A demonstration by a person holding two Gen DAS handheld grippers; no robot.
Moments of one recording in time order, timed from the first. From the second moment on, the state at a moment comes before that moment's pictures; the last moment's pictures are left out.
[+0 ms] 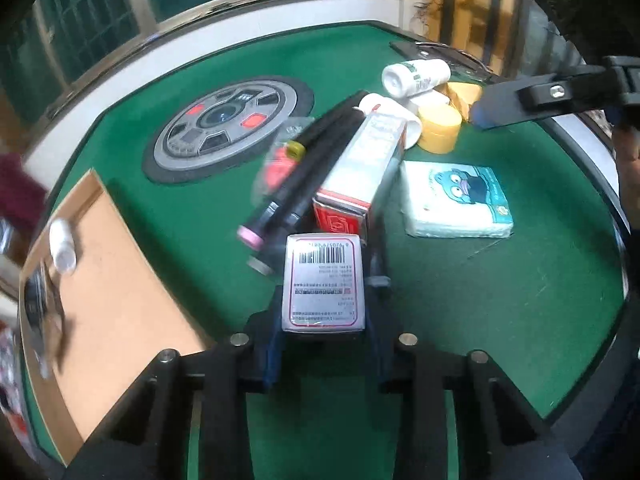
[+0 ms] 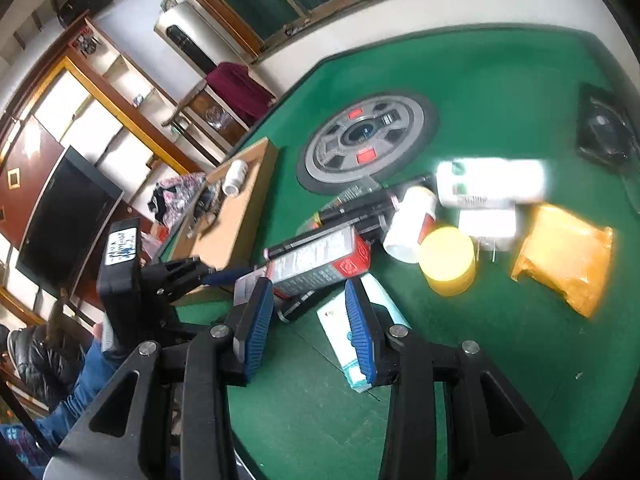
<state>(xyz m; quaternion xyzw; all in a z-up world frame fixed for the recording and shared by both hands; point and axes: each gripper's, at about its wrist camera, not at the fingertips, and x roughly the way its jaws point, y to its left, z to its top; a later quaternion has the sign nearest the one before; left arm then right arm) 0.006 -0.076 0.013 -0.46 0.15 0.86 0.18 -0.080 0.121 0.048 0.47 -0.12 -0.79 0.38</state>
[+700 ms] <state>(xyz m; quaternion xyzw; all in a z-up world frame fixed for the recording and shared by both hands) 0.027 -0.068 0.012 -0.46 0.08 0.87 0.15 -0.059 0.073 0.014 0.45 0.13 -0.81 0.36</state>
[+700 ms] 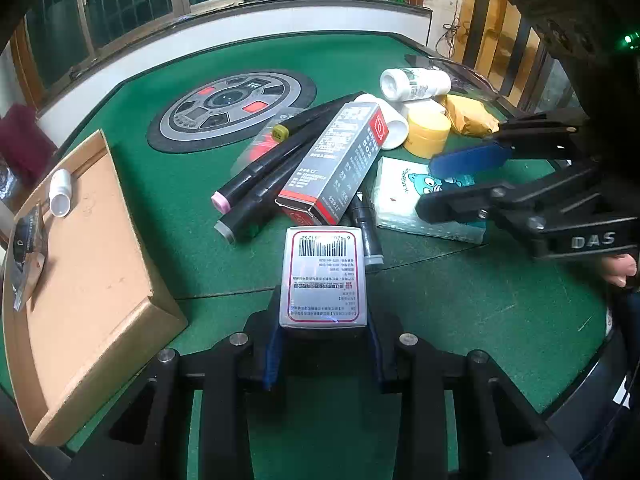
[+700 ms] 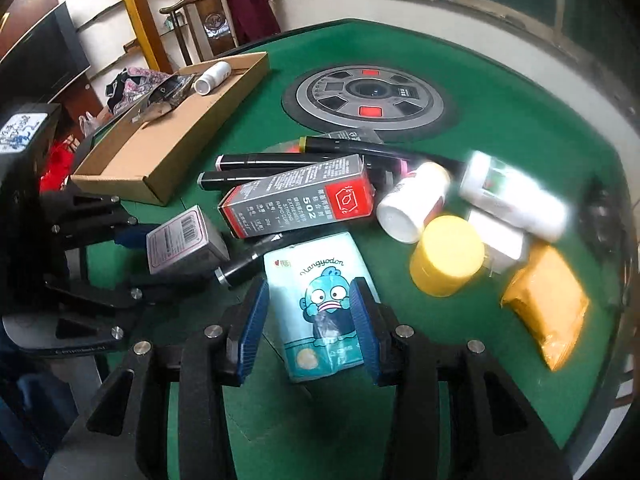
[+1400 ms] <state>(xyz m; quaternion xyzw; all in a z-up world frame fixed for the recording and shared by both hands) 0.030 -0.072 0.010 -0.46 0.08 0.87 0.16 -0.054 0.067 0.009 0.45 0.15 -0.80 0.36</state>
